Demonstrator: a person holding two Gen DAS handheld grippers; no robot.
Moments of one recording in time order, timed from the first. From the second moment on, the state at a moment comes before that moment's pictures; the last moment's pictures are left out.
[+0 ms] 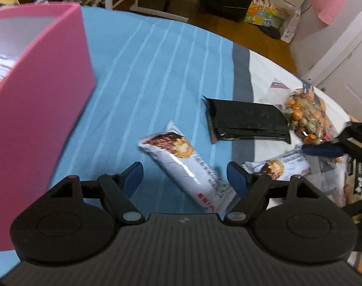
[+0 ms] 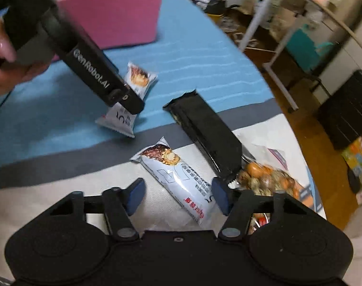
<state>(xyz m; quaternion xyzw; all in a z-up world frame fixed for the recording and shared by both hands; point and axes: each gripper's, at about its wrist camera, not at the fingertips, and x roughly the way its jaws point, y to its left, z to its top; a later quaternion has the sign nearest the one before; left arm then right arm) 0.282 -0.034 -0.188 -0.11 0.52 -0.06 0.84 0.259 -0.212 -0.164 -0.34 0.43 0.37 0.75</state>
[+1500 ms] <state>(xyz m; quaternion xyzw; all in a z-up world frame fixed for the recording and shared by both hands) 0.227 -0.007 -0.142 -0.03 0.48 -0.12 0.87 0.232 -0.199 -0.140 -0.03 0.51 0.21 0.83</state>
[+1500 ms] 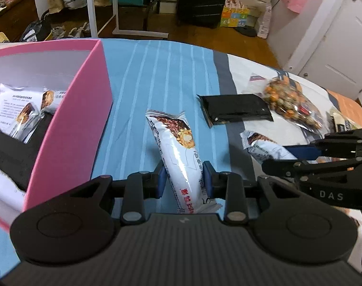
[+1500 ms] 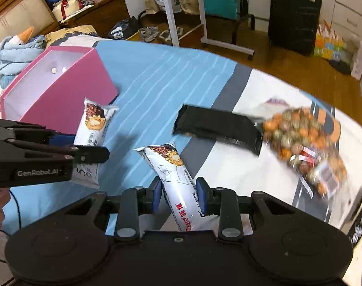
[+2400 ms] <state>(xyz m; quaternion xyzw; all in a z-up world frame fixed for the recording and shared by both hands) 0.130 0.098 -0.050 -0.10 0.49 -0.12 0.86 0.178 -0.100 -0.033 -0.05 0.52 0.38 0.76</state>
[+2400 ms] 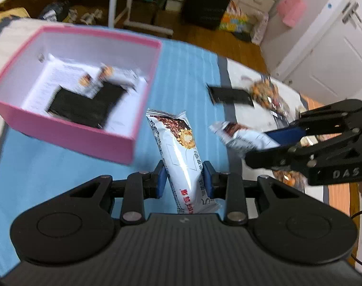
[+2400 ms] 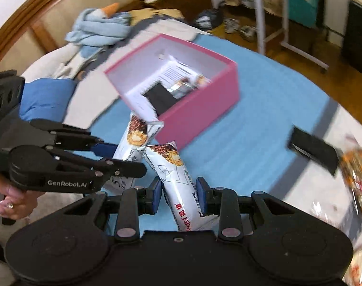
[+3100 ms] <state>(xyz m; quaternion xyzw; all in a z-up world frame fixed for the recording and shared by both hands) 0.258 0.206 -0.073 -0.07 0.47 0.05 0.88 0.281 0.056 -0.067 -0.14 0.41 0.45 0.79</state>
